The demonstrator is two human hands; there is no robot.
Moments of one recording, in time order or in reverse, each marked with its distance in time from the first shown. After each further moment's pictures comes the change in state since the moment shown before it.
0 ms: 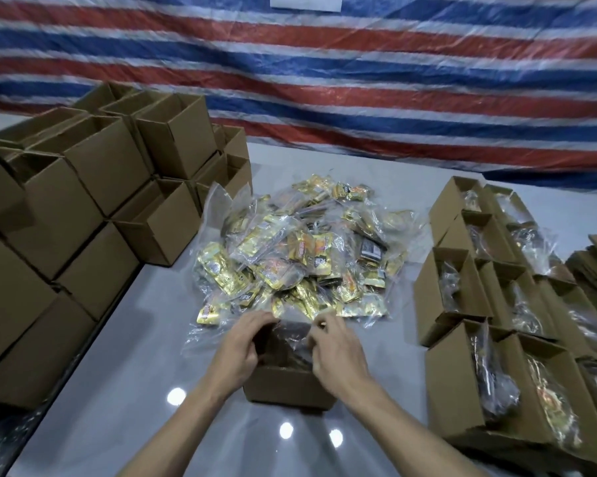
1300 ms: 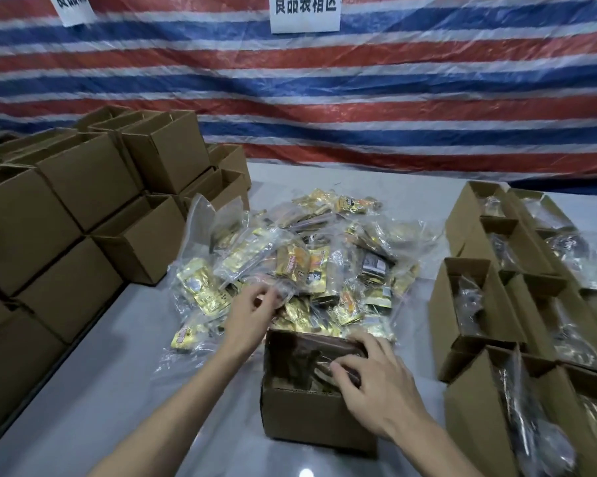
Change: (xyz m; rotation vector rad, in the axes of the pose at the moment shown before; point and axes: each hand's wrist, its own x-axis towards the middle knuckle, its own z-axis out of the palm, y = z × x) left_hand 0.098 0.028 0.056 -0.249 0.194 -0.315; right_hand 0.001 0.109 -0.003 0.037 -0.032 0.039
